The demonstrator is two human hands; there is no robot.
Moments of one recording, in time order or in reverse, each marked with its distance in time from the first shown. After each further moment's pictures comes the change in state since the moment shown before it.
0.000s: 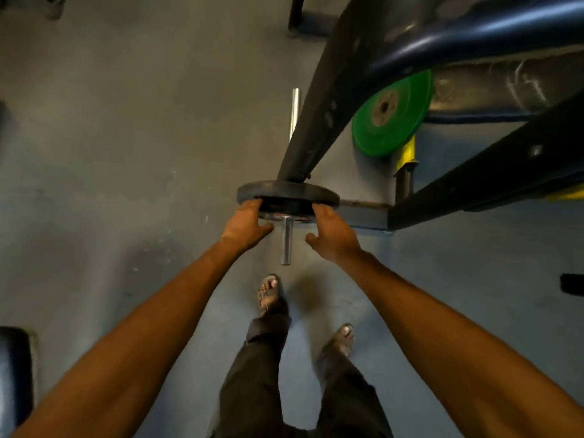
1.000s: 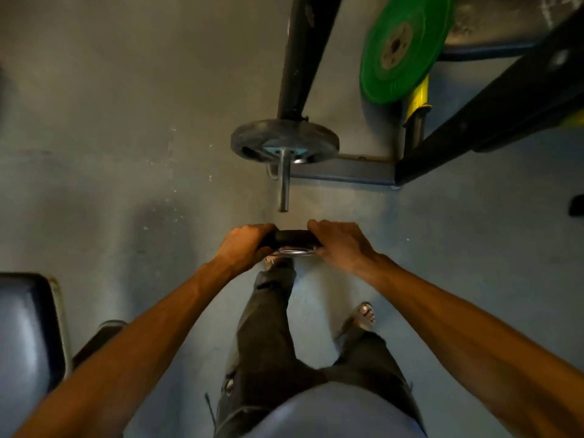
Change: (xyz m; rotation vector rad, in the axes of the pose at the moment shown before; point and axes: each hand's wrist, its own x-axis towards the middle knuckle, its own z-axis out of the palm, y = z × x) left_hand -0.134 -0.030 0.078 0.214 -0.198 0.230; right_hand -0.110 0.061 0.055 -0.290 -0.165 -0.352
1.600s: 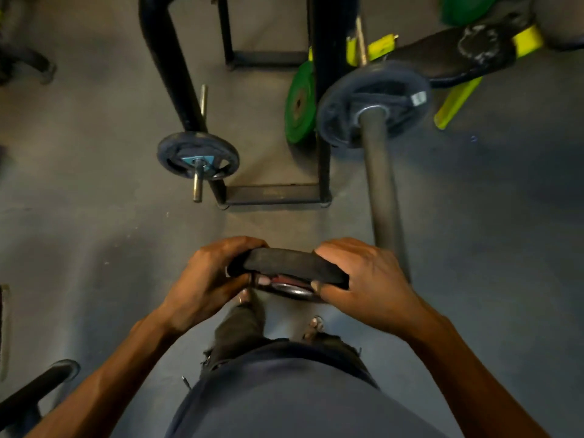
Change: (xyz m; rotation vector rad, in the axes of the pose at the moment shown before) left_hand -0.249 0.348 0.074 -0.200 0.355 0.452; right_hand -0.480 0.048 -0.033 0.199 0.567 -0.055
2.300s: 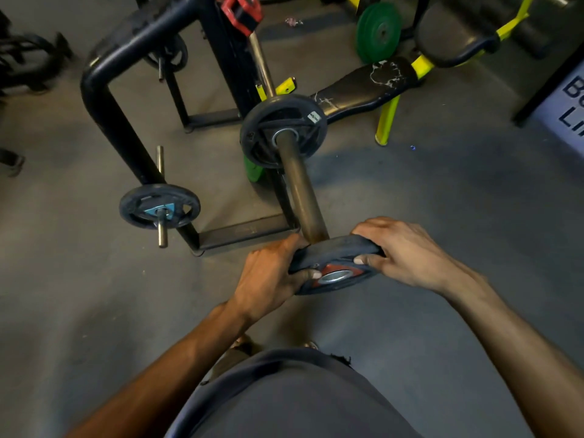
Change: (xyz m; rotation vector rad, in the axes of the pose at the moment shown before) left_hand 0.054 0.106 0.129 0.328 -0.006 0.188; right_hand -0.112 0.103 -0.074 -0.210 0.051 0.118
